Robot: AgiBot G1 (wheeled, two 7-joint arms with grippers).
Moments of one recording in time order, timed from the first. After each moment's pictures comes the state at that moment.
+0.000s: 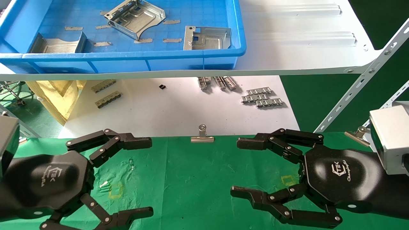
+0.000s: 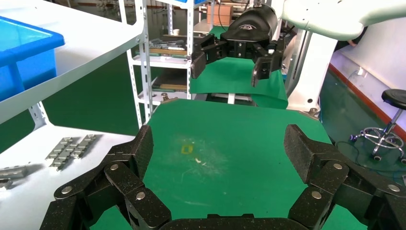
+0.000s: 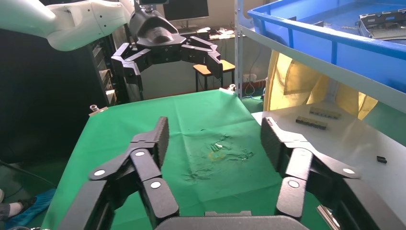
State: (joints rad) left arm -1.08 0.61 0.28 -1.28 0.73 1.50 -0.19; right arm 1.09 -0.57 -0.37 1.25 -0.66 -1.45 0.13
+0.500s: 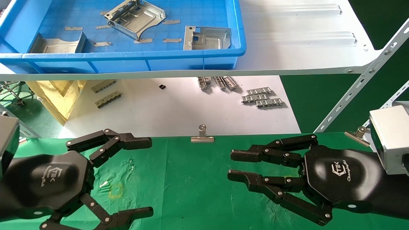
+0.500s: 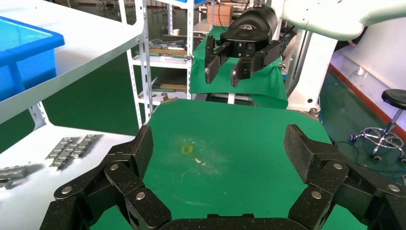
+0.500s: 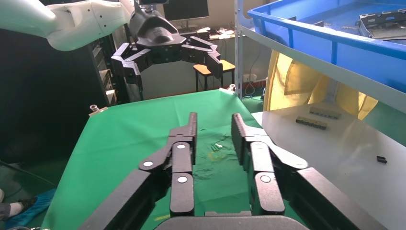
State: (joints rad) left arm -1.08 0.61 0.28 -1.28 0.73 1.50 -0.19; right arm 1.09 -0.57 -0.37 1.25 -0.66 -1.45 0.13
